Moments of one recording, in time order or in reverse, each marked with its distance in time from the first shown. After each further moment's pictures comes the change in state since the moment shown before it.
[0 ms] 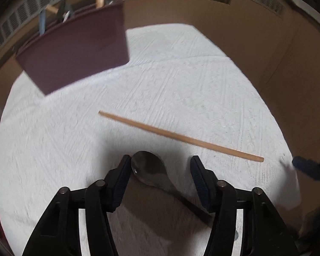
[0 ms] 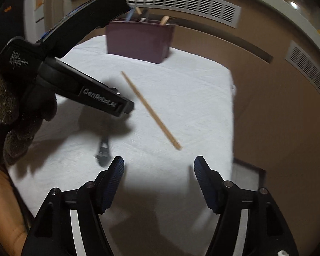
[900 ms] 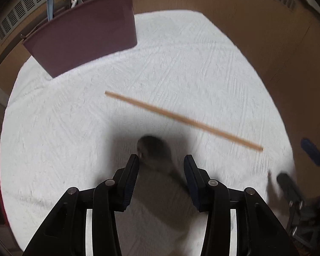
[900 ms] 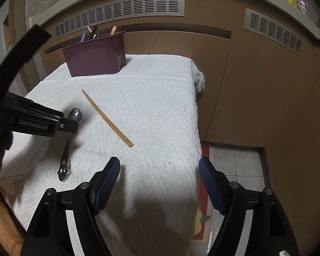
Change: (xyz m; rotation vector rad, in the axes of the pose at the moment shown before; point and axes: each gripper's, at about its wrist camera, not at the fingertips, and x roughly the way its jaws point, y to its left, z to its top) left arm -0.003 -0.006 -0.002 -0.092 0.119 0.067; right arm 0.002 -0.040 -0.012 0.238 -0.075 -0.047
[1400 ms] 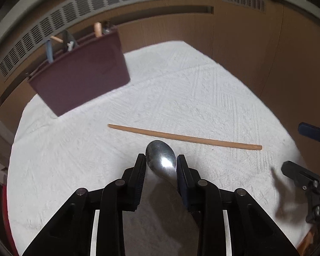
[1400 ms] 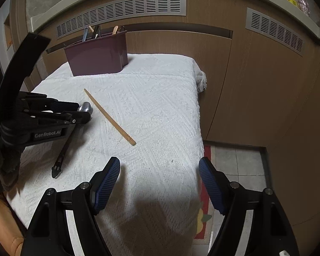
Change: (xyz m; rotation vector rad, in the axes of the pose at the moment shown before) left arm -0.029 0.005 -0.032 0.149 -0.280 0.008; right arm 0.000 0.000 0.005 -0.008 0.016 0.024
